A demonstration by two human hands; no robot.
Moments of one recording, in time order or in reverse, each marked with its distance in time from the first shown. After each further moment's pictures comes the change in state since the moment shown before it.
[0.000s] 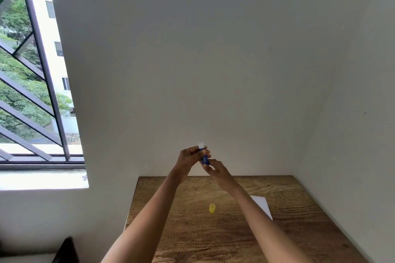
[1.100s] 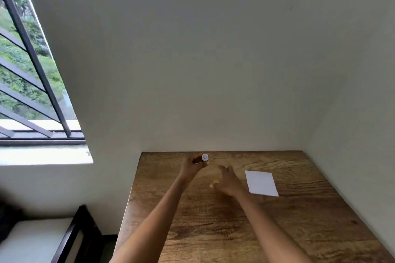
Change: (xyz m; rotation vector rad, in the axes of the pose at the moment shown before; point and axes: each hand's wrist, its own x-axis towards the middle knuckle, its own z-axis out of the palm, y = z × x) left_hand -0.028 -0.093 -0.010 0.398 0.189 -0.116; right_hand -0.028 0.098 0.022 -0.470 -0.208 0.462
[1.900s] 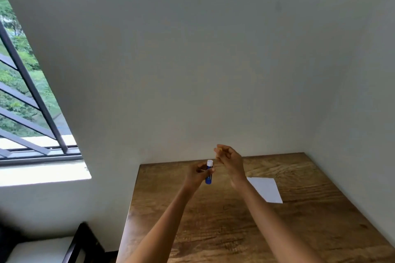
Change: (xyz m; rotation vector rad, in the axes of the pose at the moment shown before) left_hand 0.004 0.004 0.012 0.128 -0.083 -0.021; right_hand 0.010 -0.037 -0.042 1.112 0.404 -0.213
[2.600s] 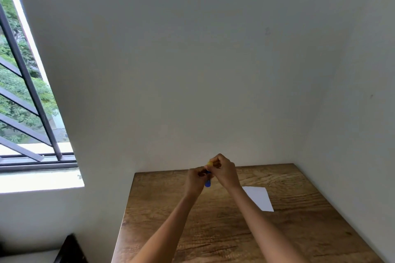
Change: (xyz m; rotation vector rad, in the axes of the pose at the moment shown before) left_hand -0.010 0.031 0.017 0.077 0.103 0.102; right_hand -0.010 -0.022 -0.001 -0.576 -0.042 -0.204
